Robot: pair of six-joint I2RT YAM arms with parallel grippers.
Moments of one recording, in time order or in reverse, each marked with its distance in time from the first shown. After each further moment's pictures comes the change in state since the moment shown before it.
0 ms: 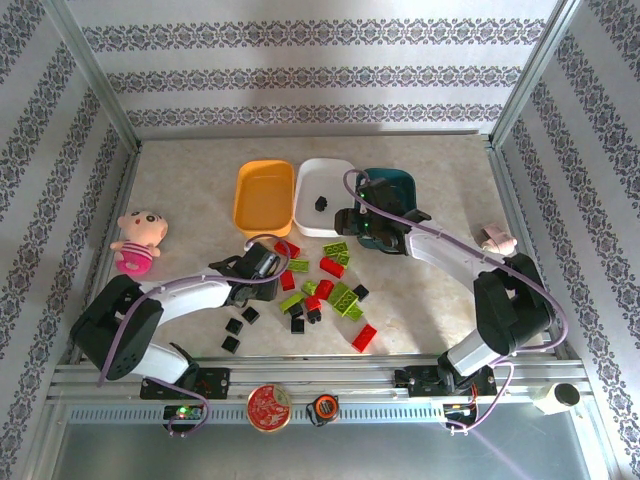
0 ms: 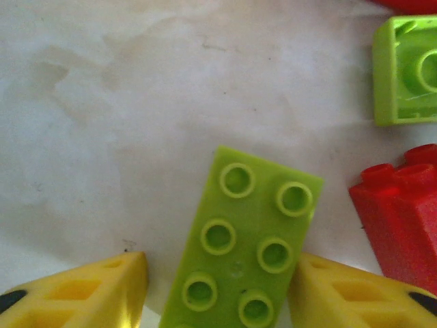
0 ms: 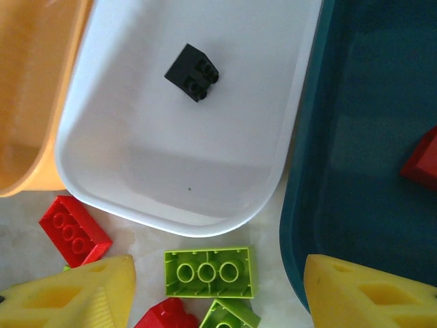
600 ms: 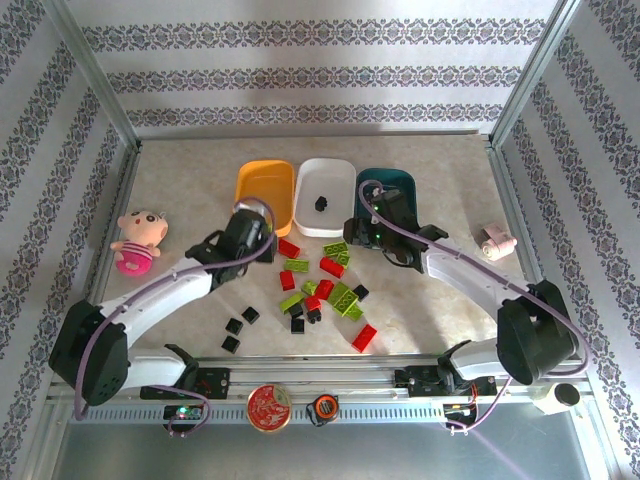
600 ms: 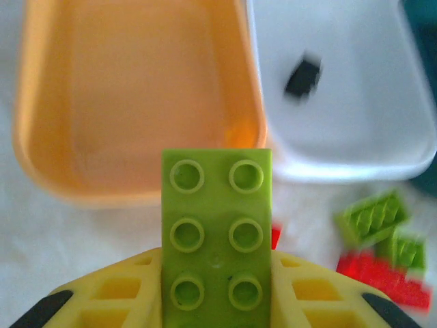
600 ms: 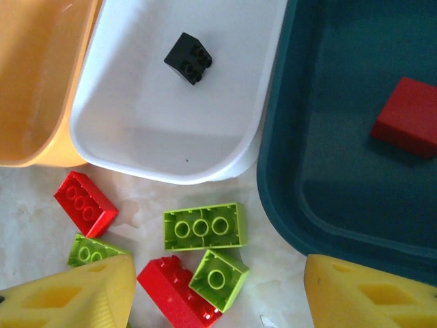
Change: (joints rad) left arm 0.124 -0.142 0.247 0.040 0.017 0.034; right arm 0.000 -0.187 -0.166 0.012 0.002 0.027
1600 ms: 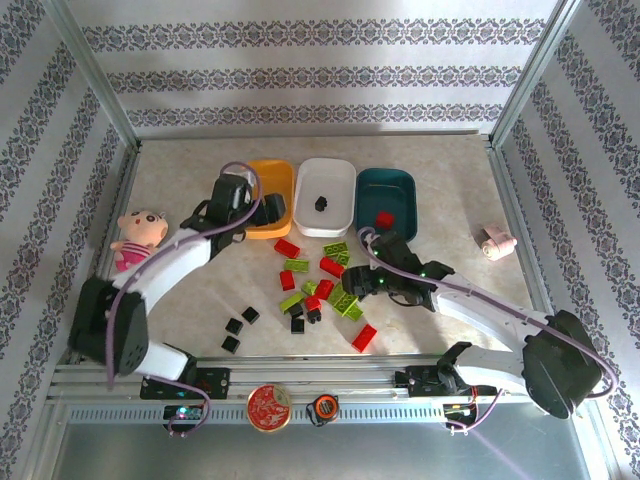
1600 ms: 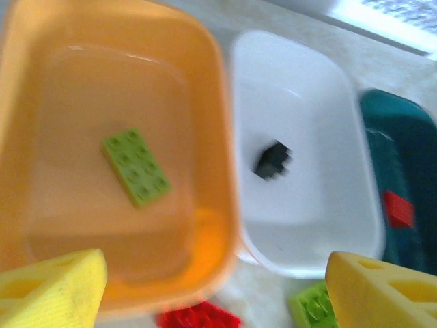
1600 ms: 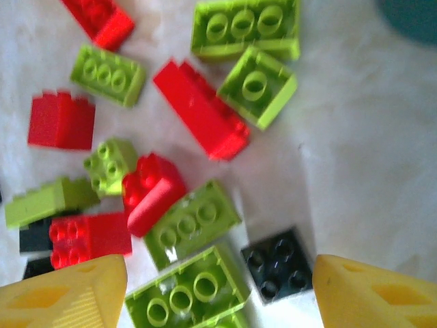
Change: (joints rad) left arm 0.128 0.081 0.063 0.124 0.232 -0.077; right arm 0.175 -0.194 -0.244 -0.103 -0.095 -0.024
